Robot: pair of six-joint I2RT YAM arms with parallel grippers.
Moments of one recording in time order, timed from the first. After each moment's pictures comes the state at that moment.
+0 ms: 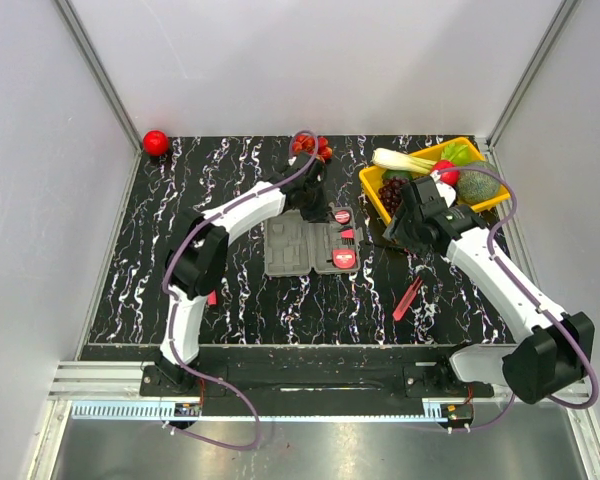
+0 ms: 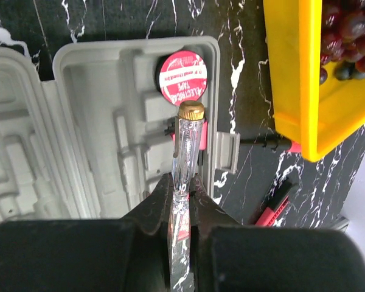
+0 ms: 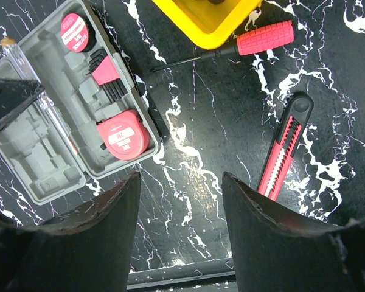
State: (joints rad) left arm -0.62 2.09 1.72 -0.54 0.16 -0.82; right arm 0.41 1.27 1.15 -0.86 0.24 0.84
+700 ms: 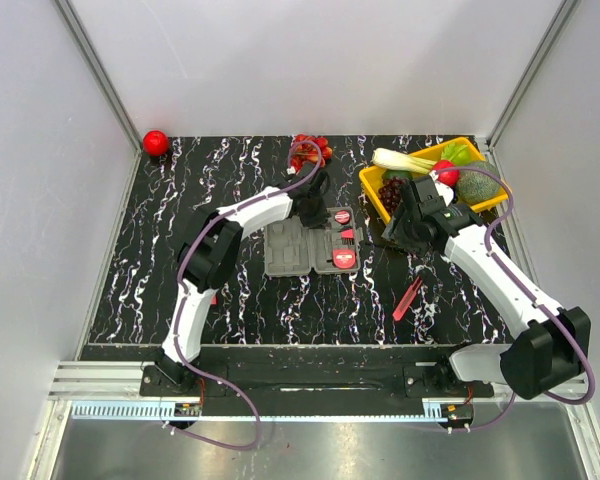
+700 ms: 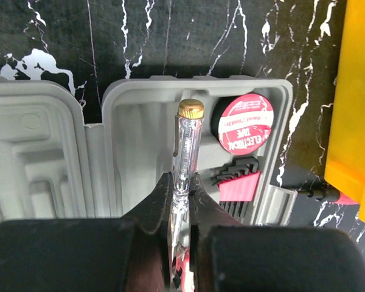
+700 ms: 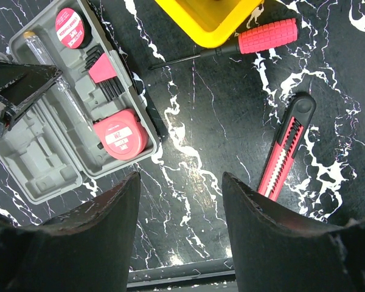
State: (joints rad) left arm -0.62 2.20 1.72 -0.49 0.05 -0.87; right arm 0.39 1.30 1.15 -0.85 0.21 0.82
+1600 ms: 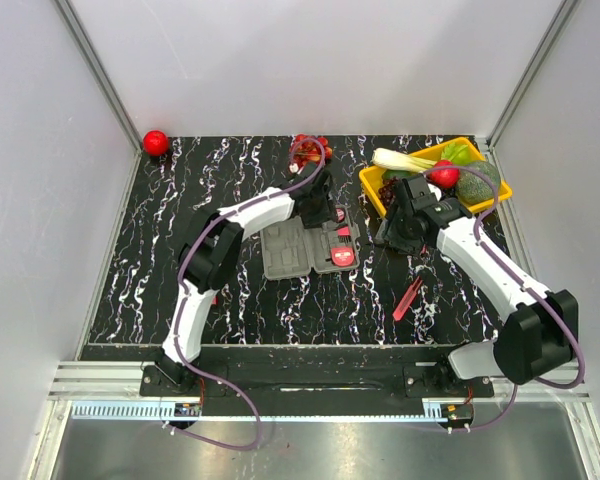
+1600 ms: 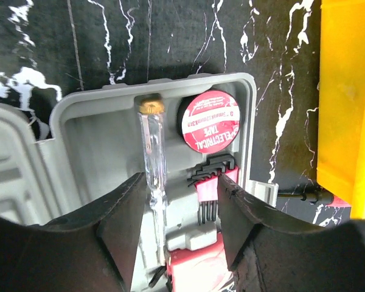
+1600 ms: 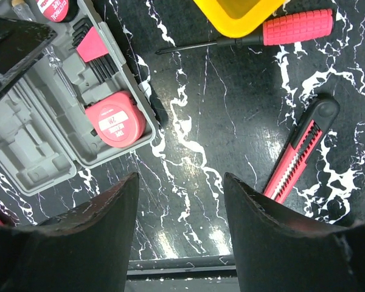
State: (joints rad) left arm -0.63 2.22 1.73 -0.44 0.03 -0.86; right arm 0.39 1.37 1.15 -0.83 0.14 0.76
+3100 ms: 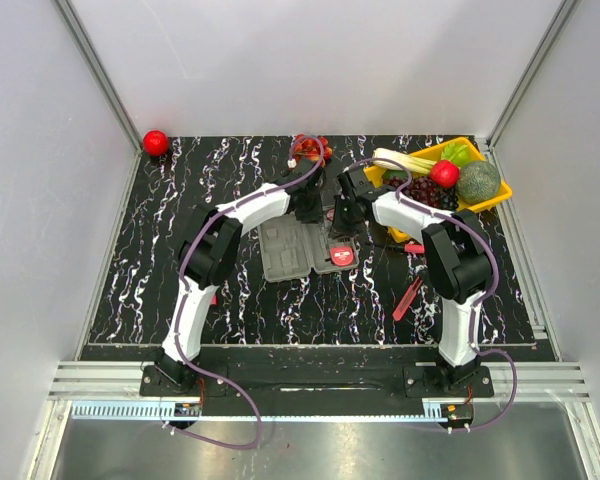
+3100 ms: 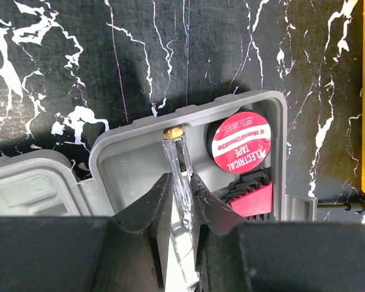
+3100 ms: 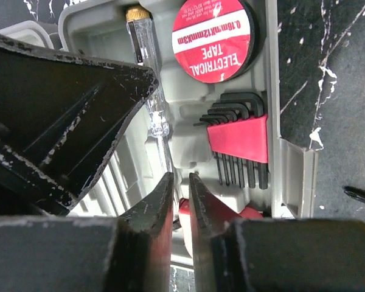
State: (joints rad) left arm -0.59 2.24 1.76 -0.49 0.00 -0.70; right arm 0.50 1.98 1.39 -0.44 -0.13 0.60
